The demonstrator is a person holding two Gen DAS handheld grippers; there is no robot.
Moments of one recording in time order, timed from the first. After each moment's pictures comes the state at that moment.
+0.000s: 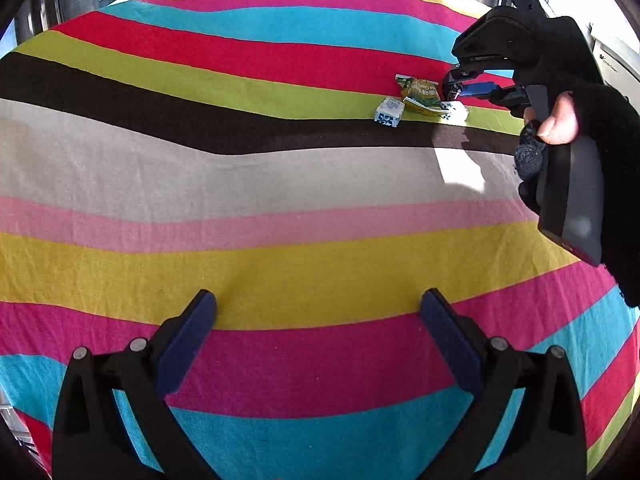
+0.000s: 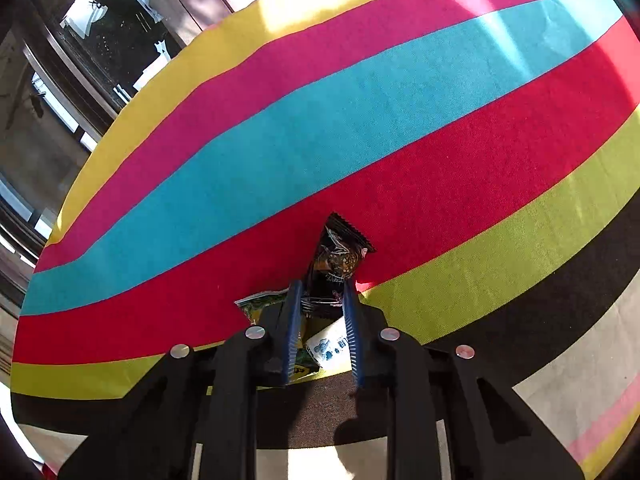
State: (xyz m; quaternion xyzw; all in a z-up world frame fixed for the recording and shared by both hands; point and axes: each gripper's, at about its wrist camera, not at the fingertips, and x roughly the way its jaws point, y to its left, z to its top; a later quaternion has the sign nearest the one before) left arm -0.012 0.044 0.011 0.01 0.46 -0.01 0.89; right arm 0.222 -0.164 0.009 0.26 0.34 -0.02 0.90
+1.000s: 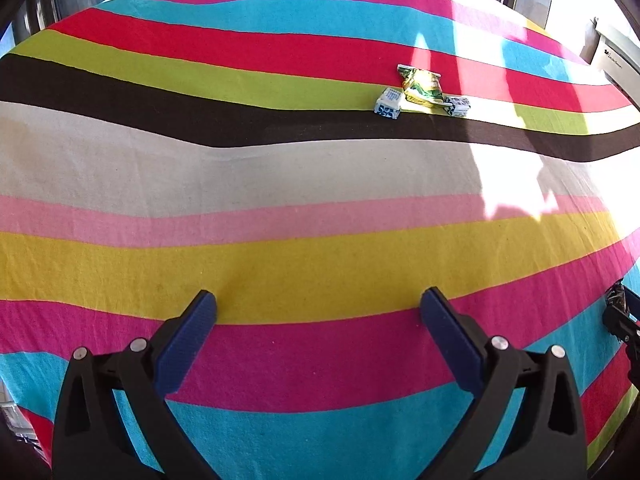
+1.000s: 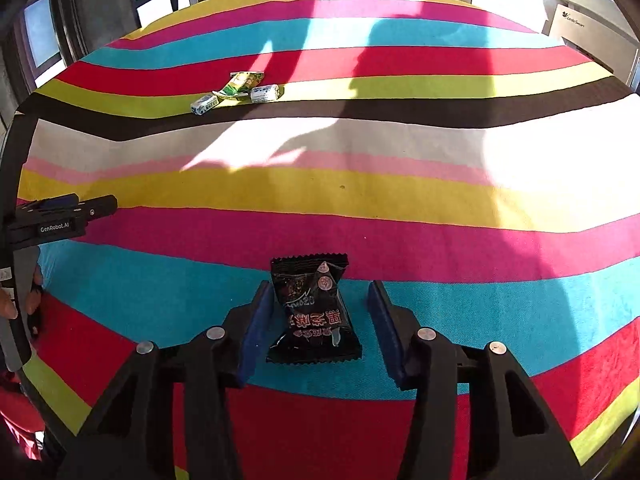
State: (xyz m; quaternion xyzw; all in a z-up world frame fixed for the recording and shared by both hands) left arm -0.001 0.033 0.011 0.01 0.49 -0.01 0.87; right arm -0.034 -0.191 -0.040 0.01 0.40 0.01 0.92
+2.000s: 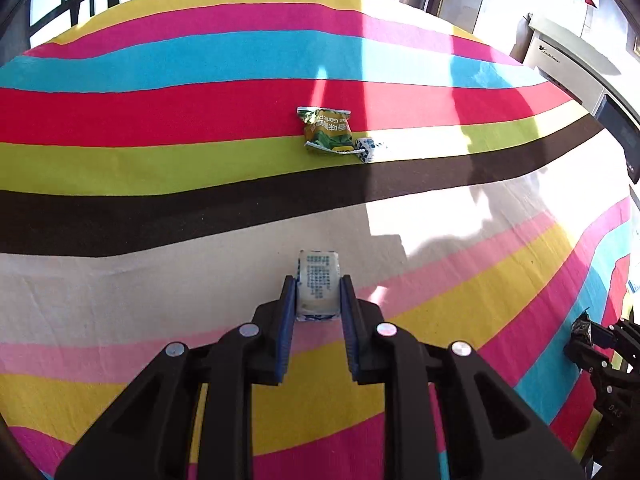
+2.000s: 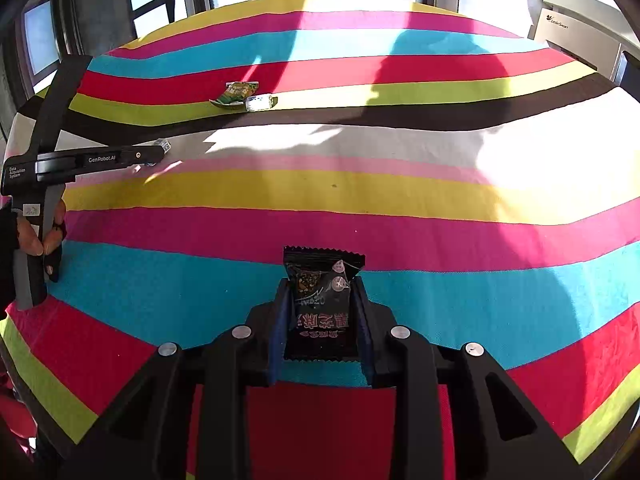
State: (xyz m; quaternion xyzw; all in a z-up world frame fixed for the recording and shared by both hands) left arm 0.037 0.024 0.020 0.01 0.44 -0.17 0.88; right arm -0.045 -0.191 -0.047 0.03 0.38 0.00 0.93
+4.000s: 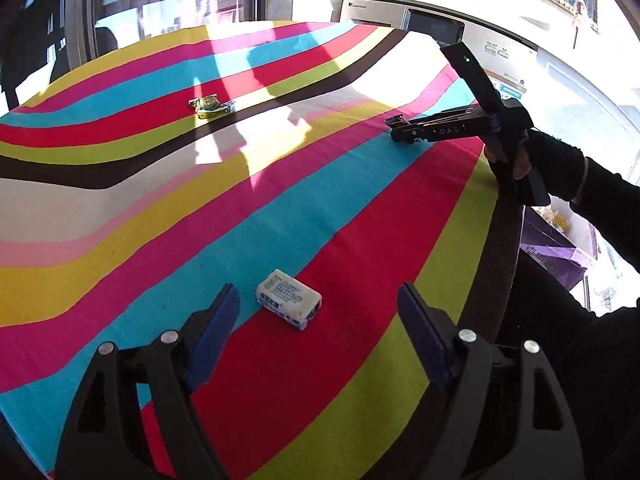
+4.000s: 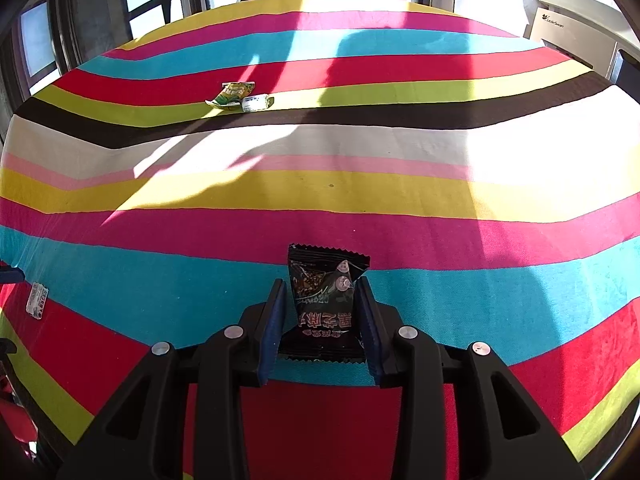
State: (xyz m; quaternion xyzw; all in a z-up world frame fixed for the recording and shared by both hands) left arm -0.161 0.083 0.031 0.18 0.36 -0.39 0.83; right arm -0.047 -0.189 -0.047 0.03 0.38 -0.01 0.93
